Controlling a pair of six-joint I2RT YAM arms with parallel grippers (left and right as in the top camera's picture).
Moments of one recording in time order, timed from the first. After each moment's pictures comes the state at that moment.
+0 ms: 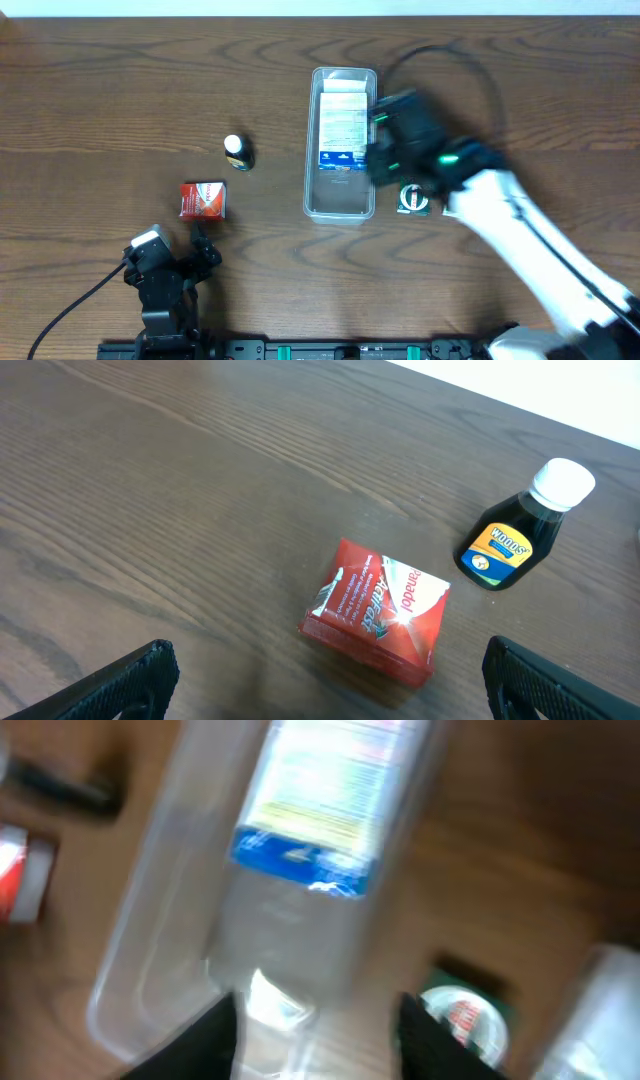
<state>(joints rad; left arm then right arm) 0.02 0.01 0.16 -0.59 -0.27 -0.32 0.49 1.48 1.26 -0.80 -0.01 0.35</state>
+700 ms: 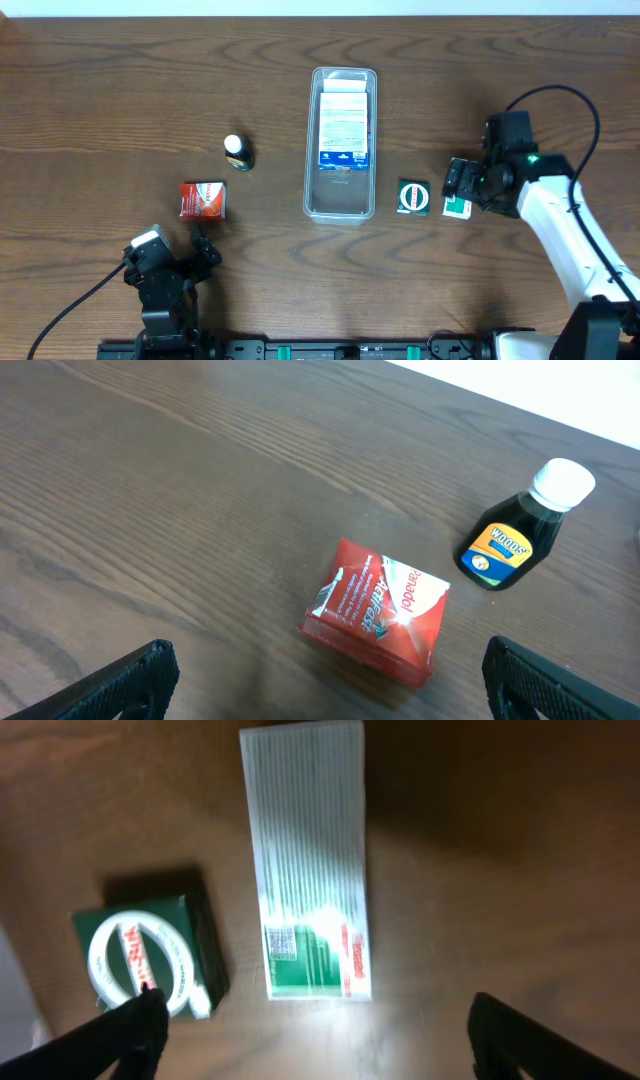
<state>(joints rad) 0.02 0.01 0.16 -0.59 -0.27 -0.32 0.06 1.47 0.94 -0.77 0.00 0.40</state>
